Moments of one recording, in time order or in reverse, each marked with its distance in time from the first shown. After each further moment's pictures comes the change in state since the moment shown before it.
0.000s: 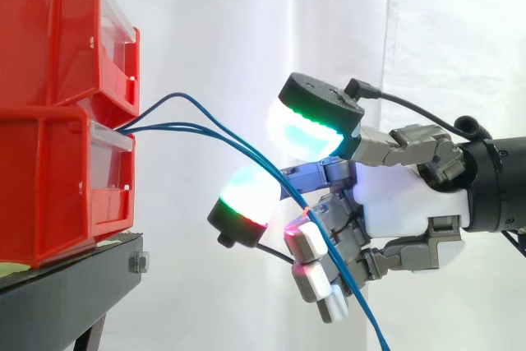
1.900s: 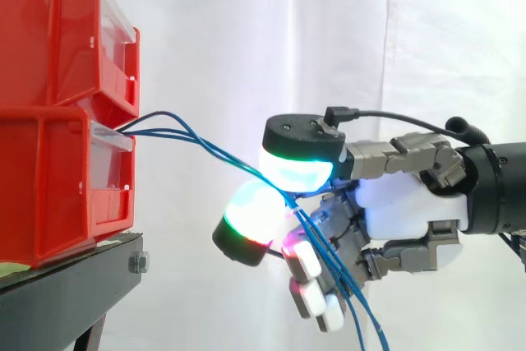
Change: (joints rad) arm -0.028 0.002 -0.012 0.017 -0.073 -0.082
